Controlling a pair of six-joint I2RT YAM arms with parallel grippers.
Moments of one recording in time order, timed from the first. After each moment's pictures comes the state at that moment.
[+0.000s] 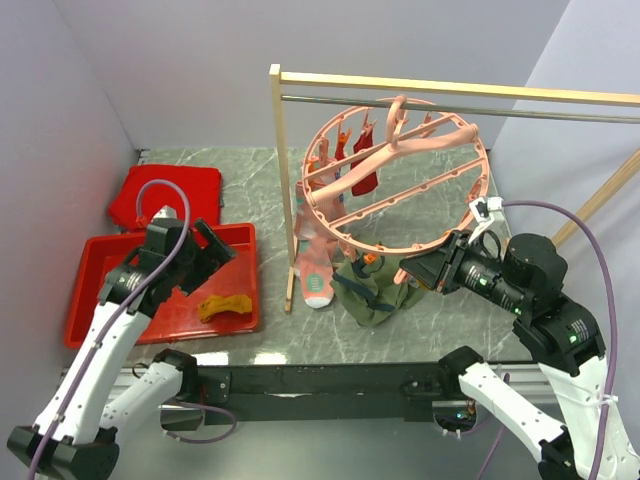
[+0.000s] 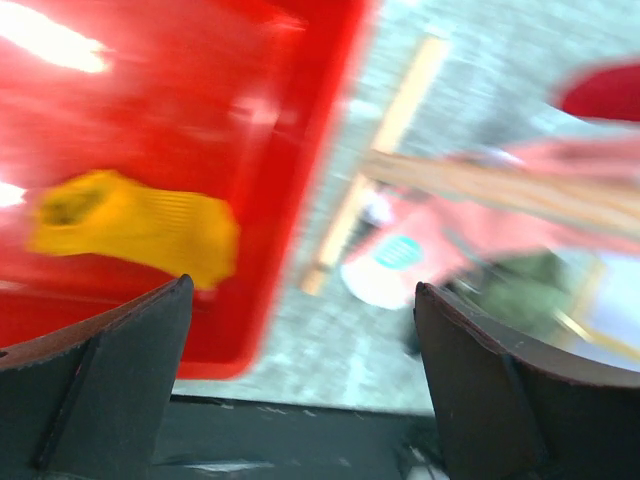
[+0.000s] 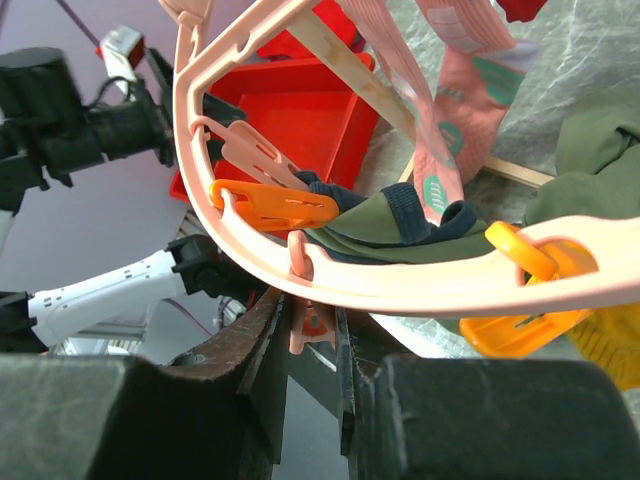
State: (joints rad) left arm -0.30 0.84 0.96 -0.95 -0.10 -0.94; right arm 0.45 0.65 1.22 -0.88 -0.31 0.61
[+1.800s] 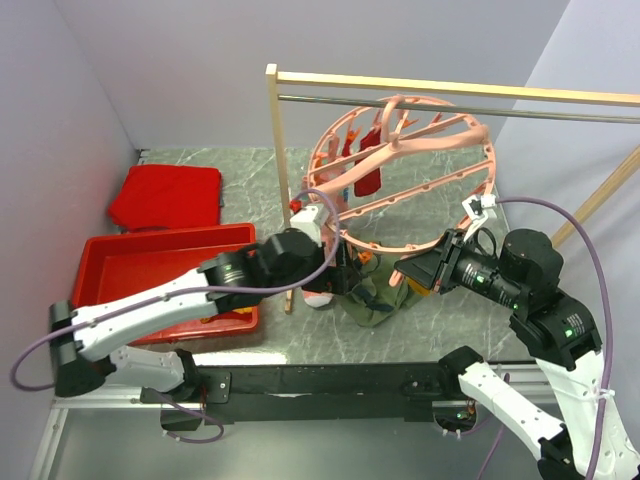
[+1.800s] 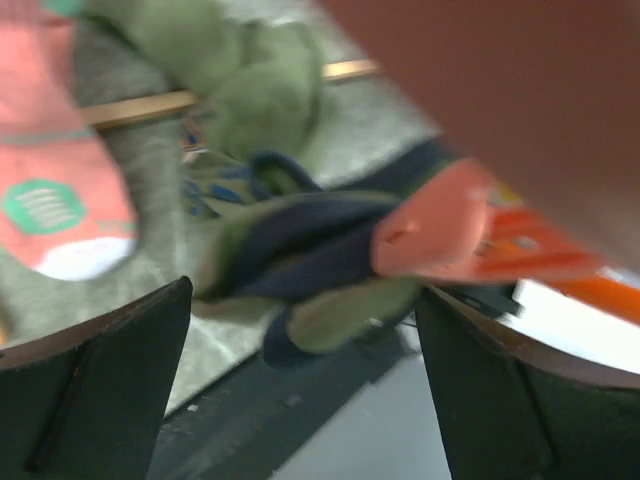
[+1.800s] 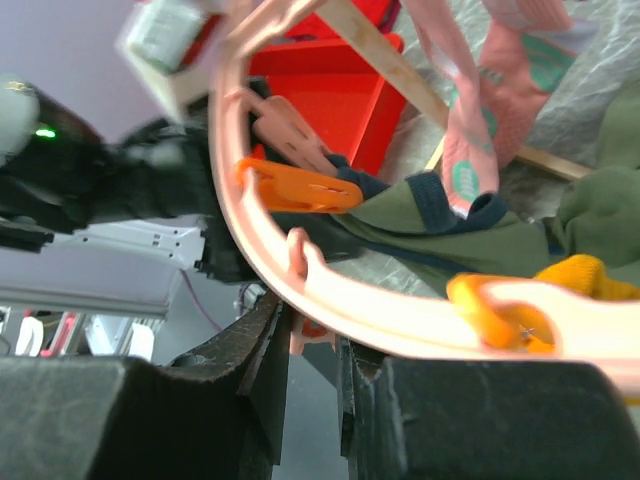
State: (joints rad) left arm -1.13 1.21 1.17 -0.45 -0.18 -0.83; right arm 0.45 0.67 1.22 -0.87 -0.39 0.63
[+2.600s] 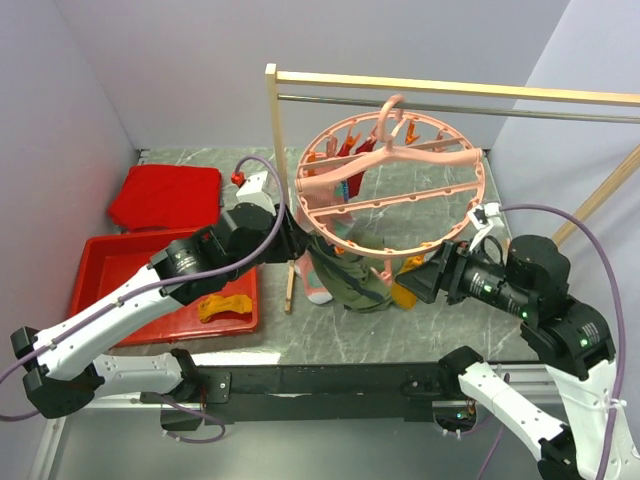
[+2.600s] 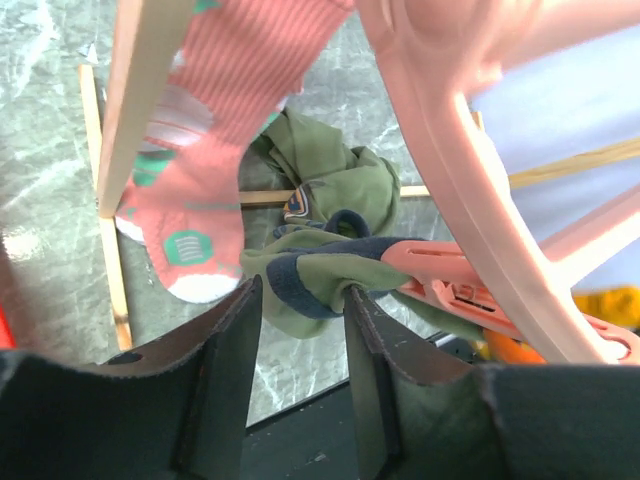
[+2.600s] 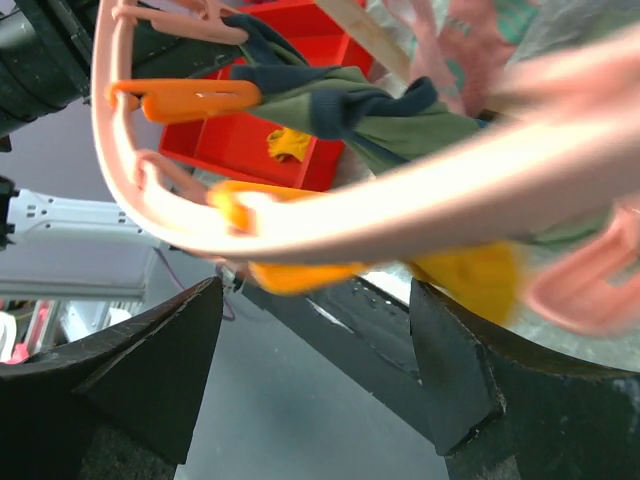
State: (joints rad) left arm -0.98 1.12 1.29 -0.64 -0.35 -0.82; right arm 0.45 0.67 1.28 -1.03 -0.35 0.58
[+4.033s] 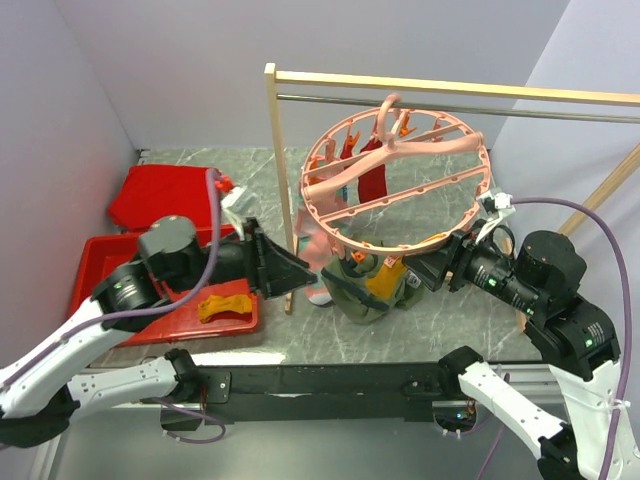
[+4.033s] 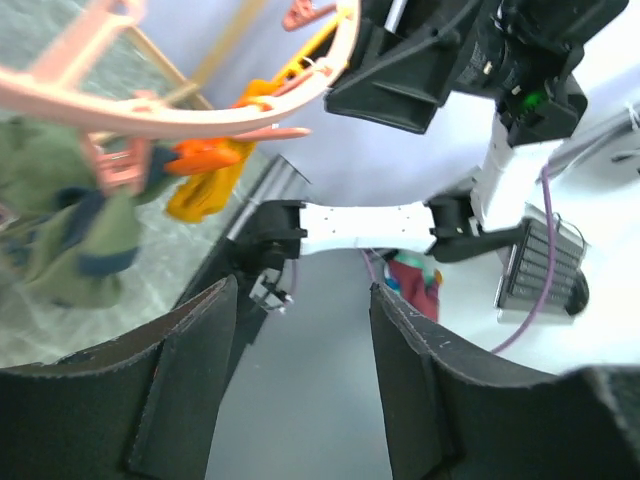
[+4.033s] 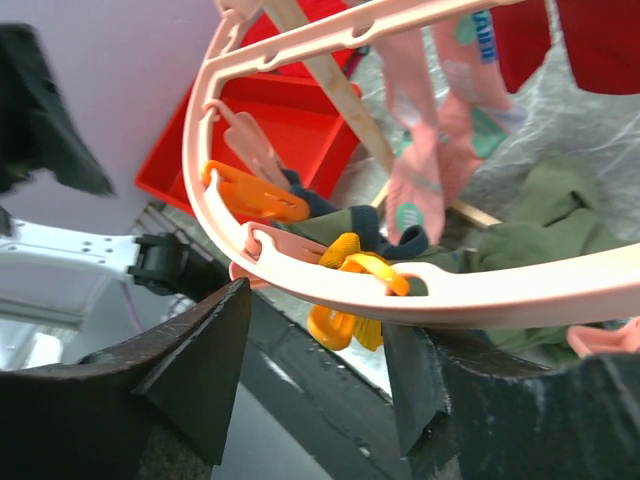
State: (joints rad) left arm -0.96 0.86 1.22 -0.42 0.33 -0.73; right arm 0.45 0.68 1.33 -0.91 -0.31 0.41
